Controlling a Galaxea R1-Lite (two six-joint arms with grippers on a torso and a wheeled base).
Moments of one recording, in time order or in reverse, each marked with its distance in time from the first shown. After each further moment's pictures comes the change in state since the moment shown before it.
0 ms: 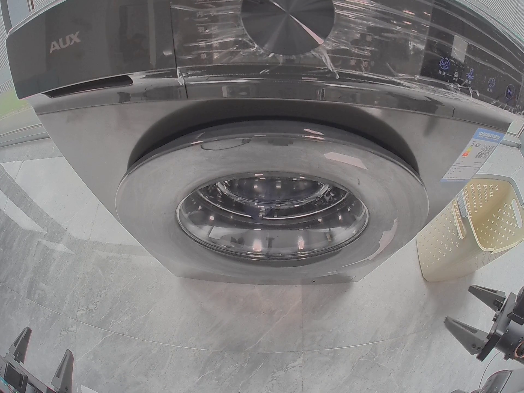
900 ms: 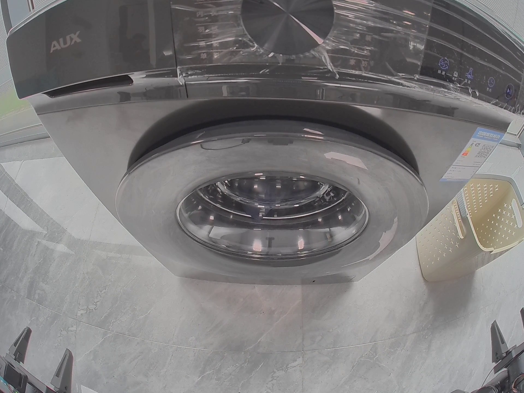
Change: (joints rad) left arm 0.001 0.000 0.000 0.000 0.002 -0.011; right arm -0.508 -0.720 -0.003 0.599 -0.134 -0.137
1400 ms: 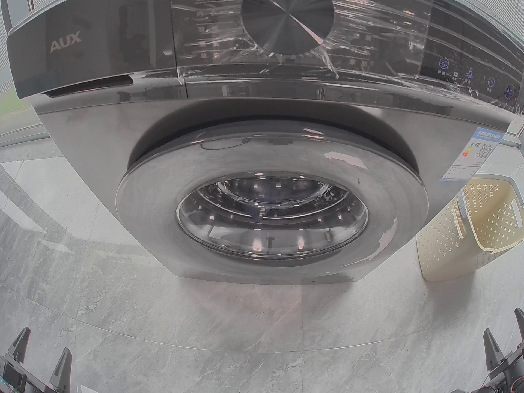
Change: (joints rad) left arm 0.001 0.000 0.000 -0.002 0.013 -0.012; right arm -0.002 -0.010 0.005 -0.012 0.136 -0.033
